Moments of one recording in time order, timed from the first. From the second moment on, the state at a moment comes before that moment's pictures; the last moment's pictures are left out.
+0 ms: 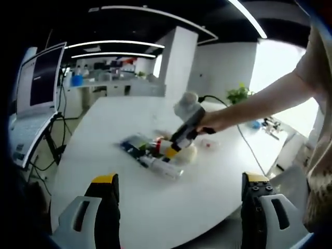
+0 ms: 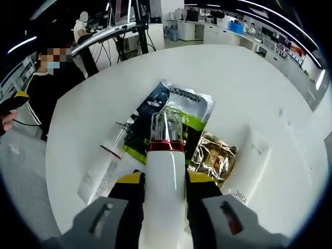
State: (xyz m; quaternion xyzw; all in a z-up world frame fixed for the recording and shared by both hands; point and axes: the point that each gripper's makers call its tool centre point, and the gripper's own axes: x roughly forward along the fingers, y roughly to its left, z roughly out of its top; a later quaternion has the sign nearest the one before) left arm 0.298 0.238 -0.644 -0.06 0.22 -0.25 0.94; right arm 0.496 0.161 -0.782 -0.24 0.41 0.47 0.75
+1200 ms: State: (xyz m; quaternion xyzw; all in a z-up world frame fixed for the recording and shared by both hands) left arm 0.302 0.229 -0.643 -0.09 0.22 -0.26 0.93; right arm 0.476 0.118 -0.731 -0.13 0.34 0.43 0.82
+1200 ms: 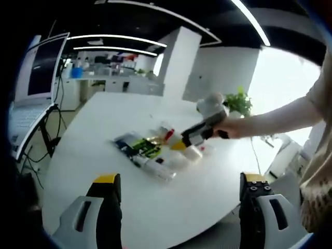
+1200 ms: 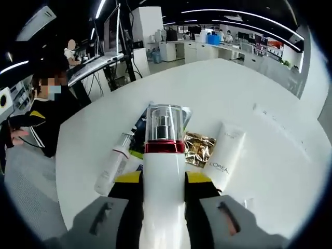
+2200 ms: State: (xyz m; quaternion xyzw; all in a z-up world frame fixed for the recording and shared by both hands) left arm 0.300 0.111 -0.598 -0.09 0.22 -0.49 0.84; right arm 0.374 0.108 -0.588 0.07 0.19 0.54 0.82
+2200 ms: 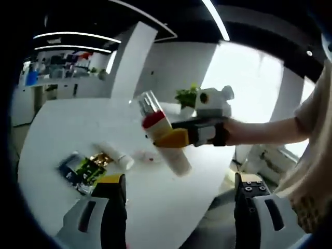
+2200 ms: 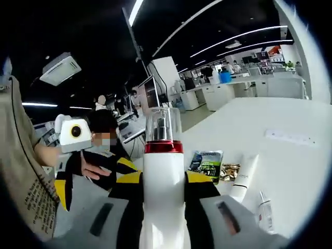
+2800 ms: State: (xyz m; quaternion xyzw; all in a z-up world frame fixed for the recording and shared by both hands) left arm 0.305 0.074 -0.560 -0.14 0.16 -0.55 0.81; right arm 0.325 0.117 -0.523 0.10 0.12 0.60 0.78
